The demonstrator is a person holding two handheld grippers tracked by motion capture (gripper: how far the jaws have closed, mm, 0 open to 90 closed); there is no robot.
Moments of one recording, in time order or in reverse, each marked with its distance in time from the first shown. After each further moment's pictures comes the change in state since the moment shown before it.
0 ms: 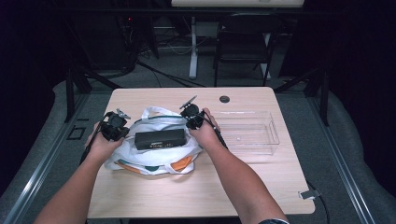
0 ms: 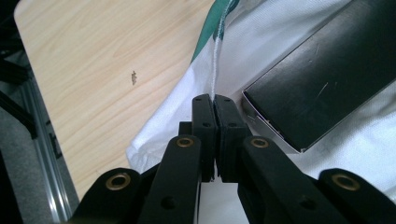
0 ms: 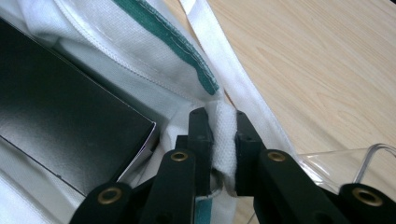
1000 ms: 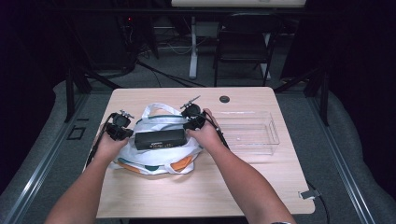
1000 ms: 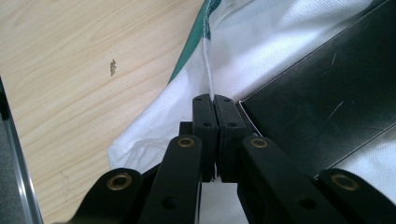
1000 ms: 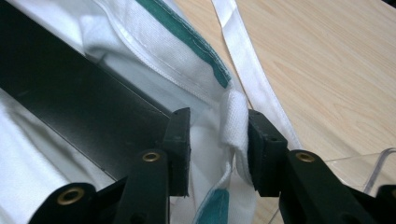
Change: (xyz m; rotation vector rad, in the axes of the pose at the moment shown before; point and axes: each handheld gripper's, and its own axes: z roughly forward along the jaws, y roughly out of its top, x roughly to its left) left arm -0.002 0.004 0.021 0.036 -0.036 -0.083; right arm 0.001 -0.005 -0.016 -0.087 0.089 0.009
